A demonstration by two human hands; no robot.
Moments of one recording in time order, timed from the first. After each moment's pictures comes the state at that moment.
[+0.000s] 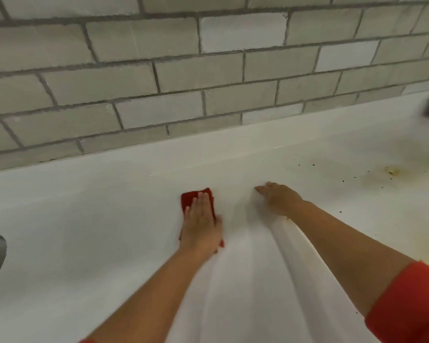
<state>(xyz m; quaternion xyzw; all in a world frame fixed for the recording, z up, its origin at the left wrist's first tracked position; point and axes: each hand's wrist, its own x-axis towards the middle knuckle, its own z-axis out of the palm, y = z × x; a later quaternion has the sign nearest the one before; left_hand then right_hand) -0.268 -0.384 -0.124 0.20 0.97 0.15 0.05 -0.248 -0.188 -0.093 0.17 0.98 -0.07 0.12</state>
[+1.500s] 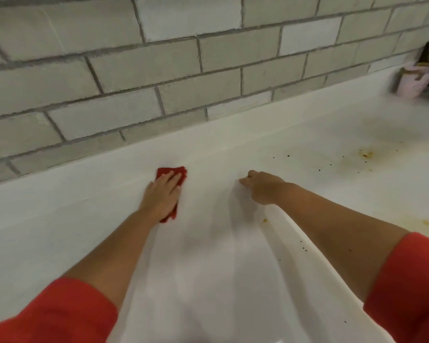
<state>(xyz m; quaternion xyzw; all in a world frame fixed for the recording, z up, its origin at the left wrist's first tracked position) -0.396 -0.363 -0.131 0.30 0.95 0.13 0.00 -0.261 -0.151 -0.084 0.14 0.98 -0.04 0.15</state>
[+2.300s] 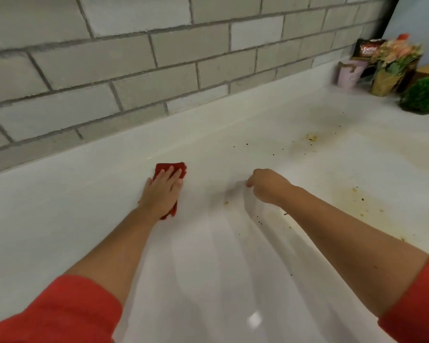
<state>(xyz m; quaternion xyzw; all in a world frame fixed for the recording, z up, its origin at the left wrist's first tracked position) -0.331 -0.314 -0.121 0.35 0.93 0.12 0.06 -0.175 -0.127 -0.082 0.30 0.94 -0.13 0.10</state>
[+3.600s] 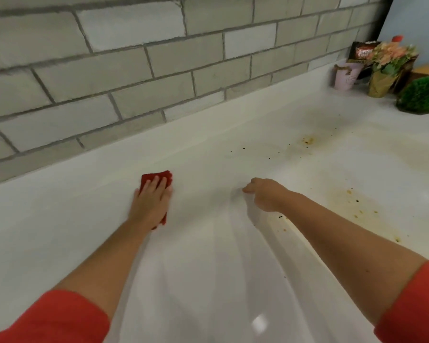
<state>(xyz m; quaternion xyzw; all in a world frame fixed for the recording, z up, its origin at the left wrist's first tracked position) -0.331 -0.329 -0.123 0.30 0.95 0.11 0.05 -0.149 -0.129 -0.072 0.22 0.96 -0.11 0.13</state>
